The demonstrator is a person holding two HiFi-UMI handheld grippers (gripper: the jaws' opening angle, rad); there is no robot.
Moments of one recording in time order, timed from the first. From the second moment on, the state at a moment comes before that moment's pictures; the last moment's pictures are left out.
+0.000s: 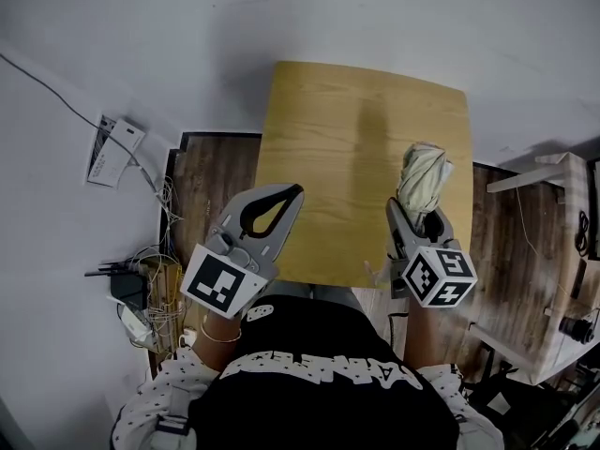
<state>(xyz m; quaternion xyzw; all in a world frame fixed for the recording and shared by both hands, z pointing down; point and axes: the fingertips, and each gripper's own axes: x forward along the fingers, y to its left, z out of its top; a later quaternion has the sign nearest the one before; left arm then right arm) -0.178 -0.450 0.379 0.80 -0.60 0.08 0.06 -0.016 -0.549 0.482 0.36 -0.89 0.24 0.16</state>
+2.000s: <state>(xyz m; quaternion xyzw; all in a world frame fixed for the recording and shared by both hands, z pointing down) -0.228 -0.450 0.396 0.74 -0.66 0.09 0.11 -0.061 -0.580 0.625 0.30 -0.85 0.25 0.35</state>
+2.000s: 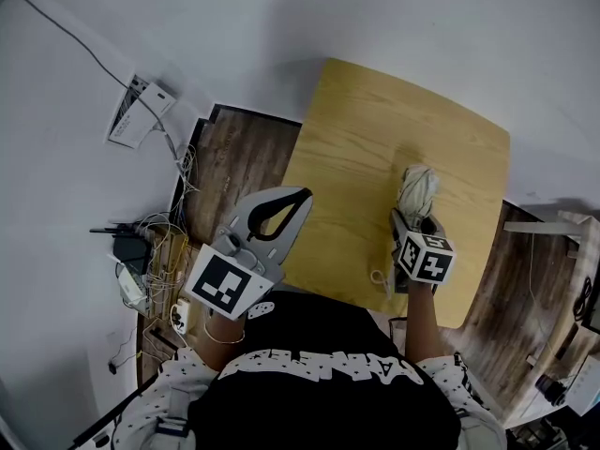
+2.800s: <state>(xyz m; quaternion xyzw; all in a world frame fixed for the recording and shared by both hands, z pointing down) -0.239 -0.456 0.396 0.73 -0.66 0.09 0.11 -0.063 -0.584 0.655 0.31 -0.82 0.25 0.41</state>
